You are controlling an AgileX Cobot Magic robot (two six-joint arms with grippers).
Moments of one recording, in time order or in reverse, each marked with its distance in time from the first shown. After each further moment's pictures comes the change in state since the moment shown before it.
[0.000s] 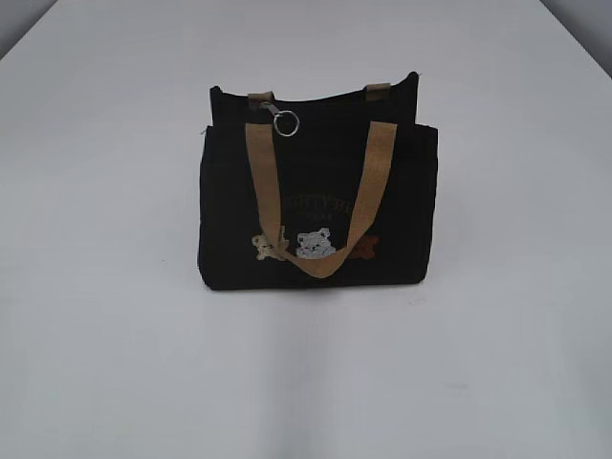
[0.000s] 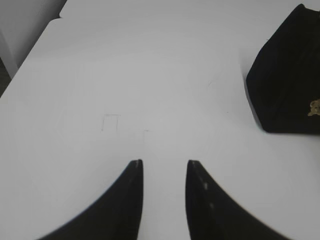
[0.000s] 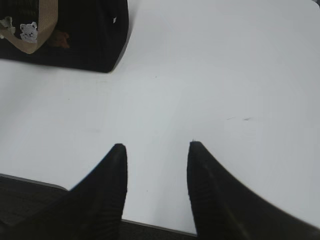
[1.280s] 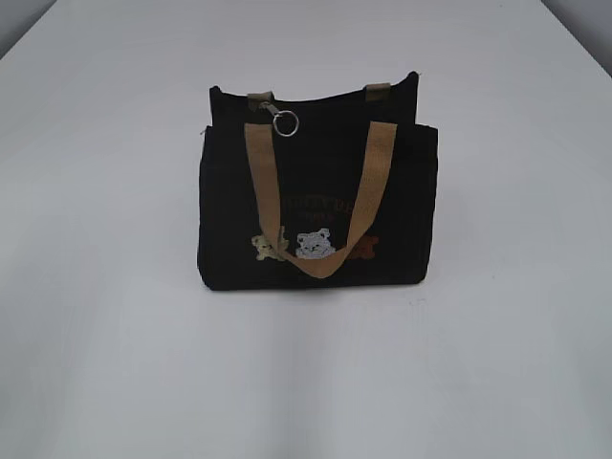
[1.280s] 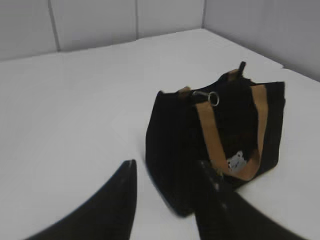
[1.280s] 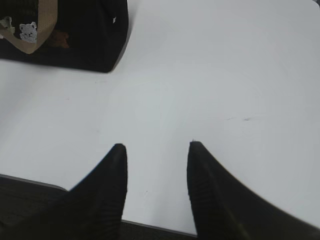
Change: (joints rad) left arm 0.000 0.383 0.039 -0.863 -0.486 0.987; right arm 0.000 0.000 0.000 0.000 0.000 0.000
